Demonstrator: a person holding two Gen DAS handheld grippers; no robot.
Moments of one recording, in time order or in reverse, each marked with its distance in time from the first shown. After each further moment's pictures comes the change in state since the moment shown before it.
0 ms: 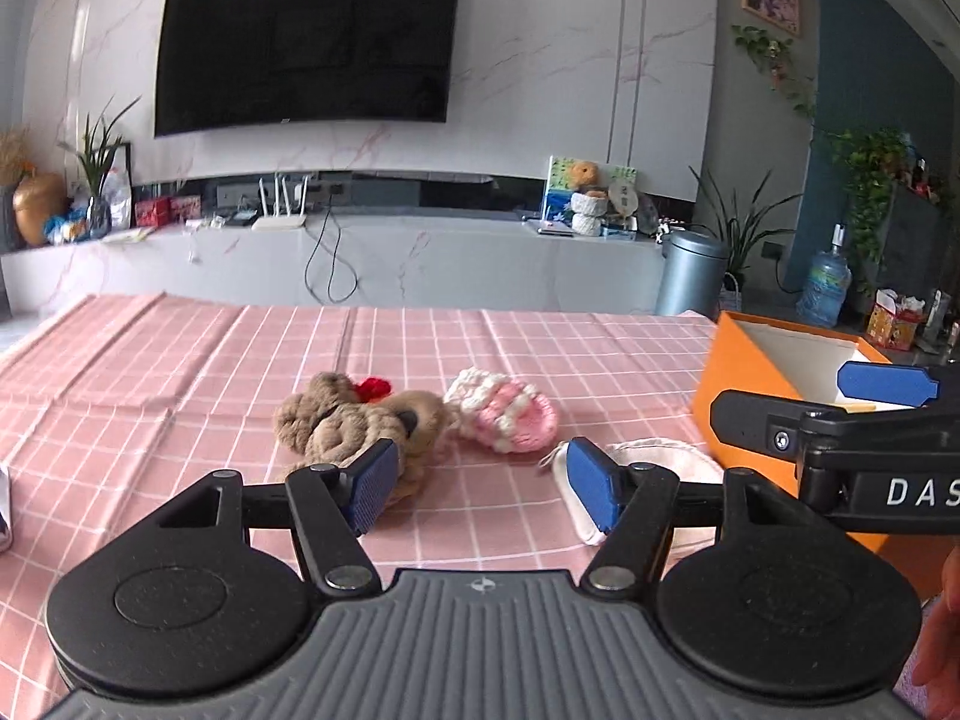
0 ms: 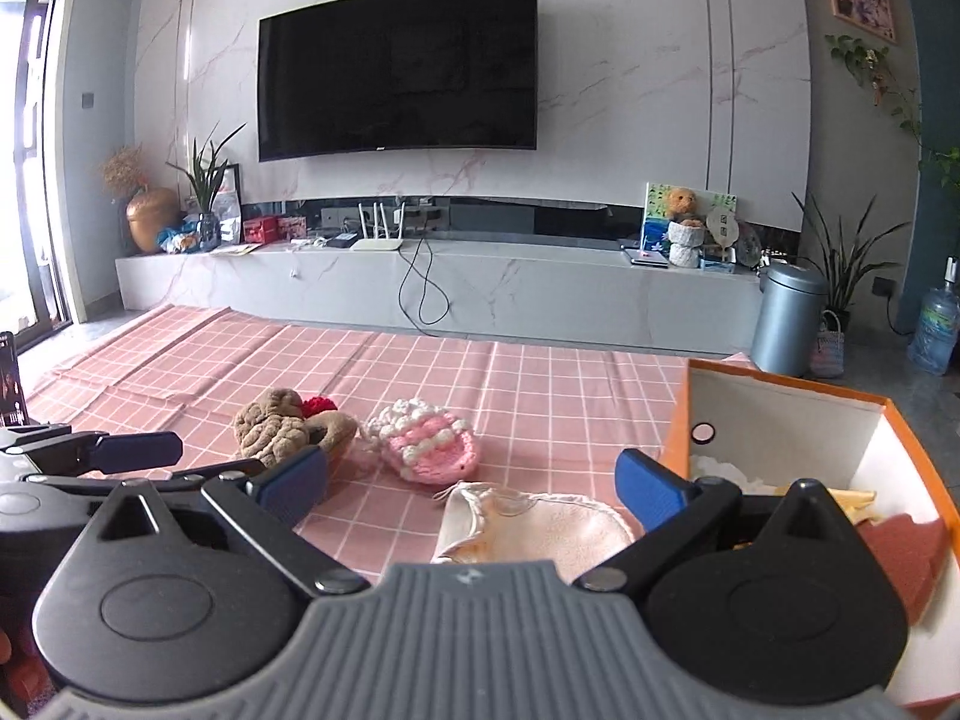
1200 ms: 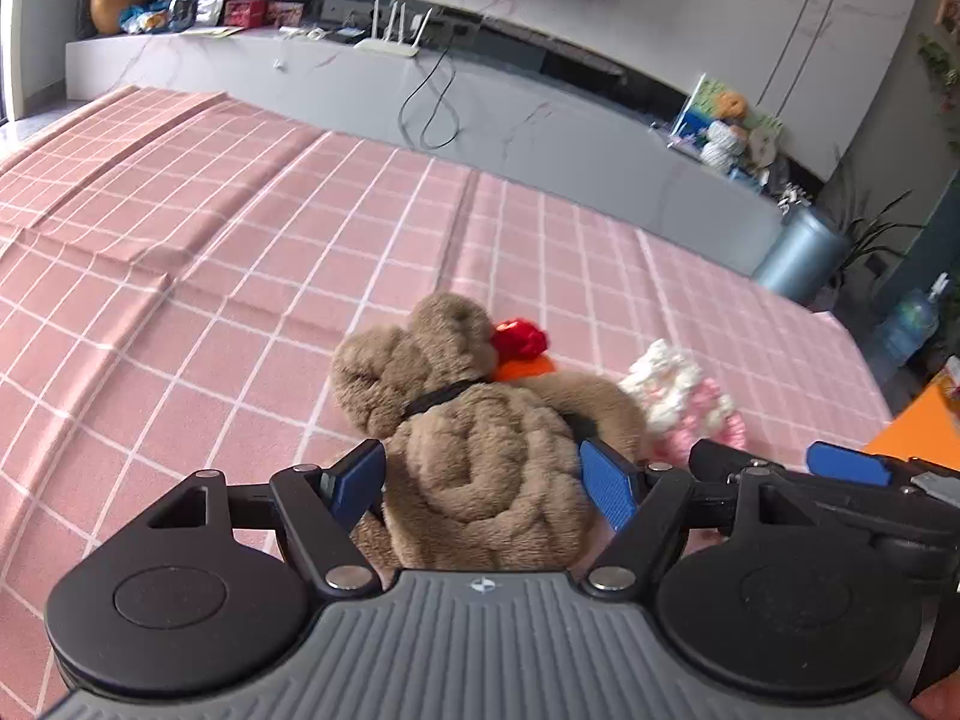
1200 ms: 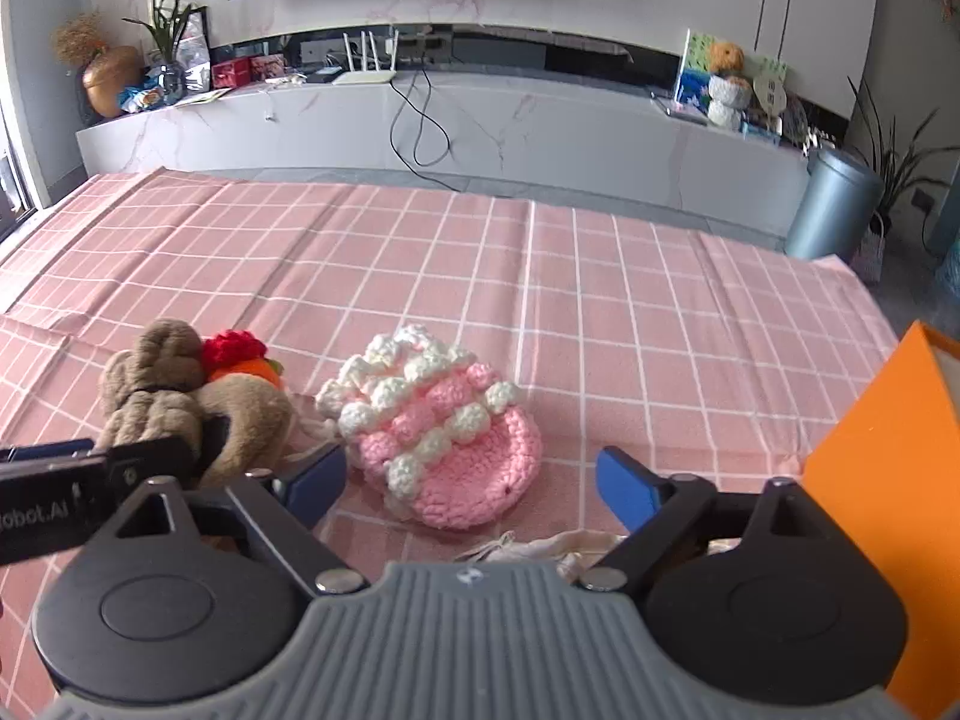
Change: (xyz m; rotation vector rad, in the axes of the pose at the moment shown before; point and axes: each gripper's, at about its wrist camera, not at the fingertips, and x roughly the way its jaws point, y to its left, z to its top) left arm 0.126 0.090 0.019 -0.330 0.279 0.079; right arm 0.224 0.030 0.020 -0.004 0.356 -0.030
